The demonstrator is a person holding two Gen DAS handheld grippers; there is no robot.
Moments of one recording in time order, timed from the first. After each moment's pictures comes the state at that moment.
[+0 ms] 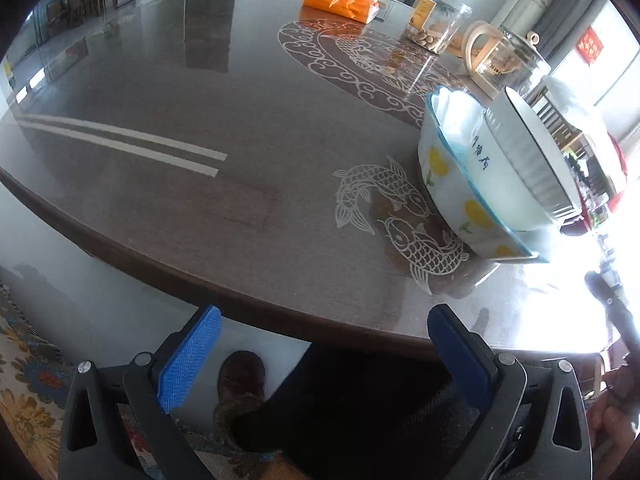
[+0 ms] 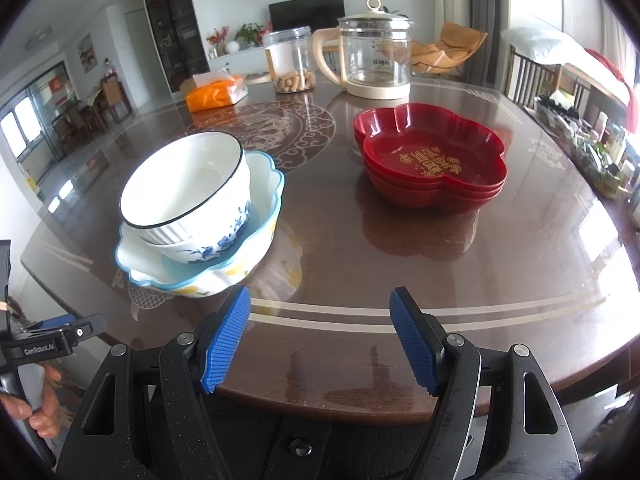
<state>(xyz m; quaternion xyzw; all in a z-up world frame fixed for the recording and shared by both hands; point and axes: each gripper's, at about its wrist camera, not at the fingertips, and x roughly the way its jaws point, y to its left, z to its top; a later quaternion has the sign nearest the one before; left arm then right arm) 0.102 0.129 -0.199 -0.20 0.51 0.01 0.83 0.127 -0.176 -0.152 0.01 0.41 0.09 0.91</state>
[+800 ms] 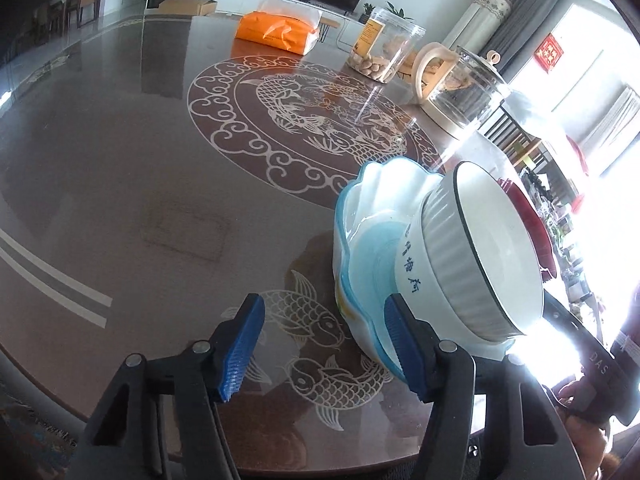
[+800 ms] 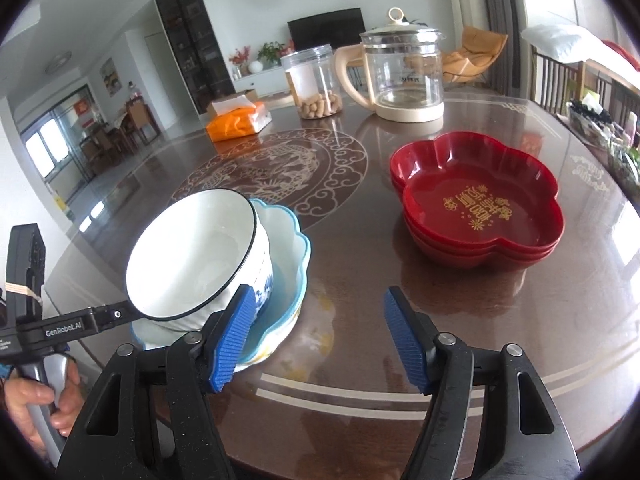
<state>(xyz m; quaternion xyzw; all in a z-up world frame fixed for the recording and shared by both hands) 0.185 0.101 -0.176 -0.19 0.47 -0.06 0.86 0.189 -0.169 -0.153 0.06 0.40 0.15 0.90</state>
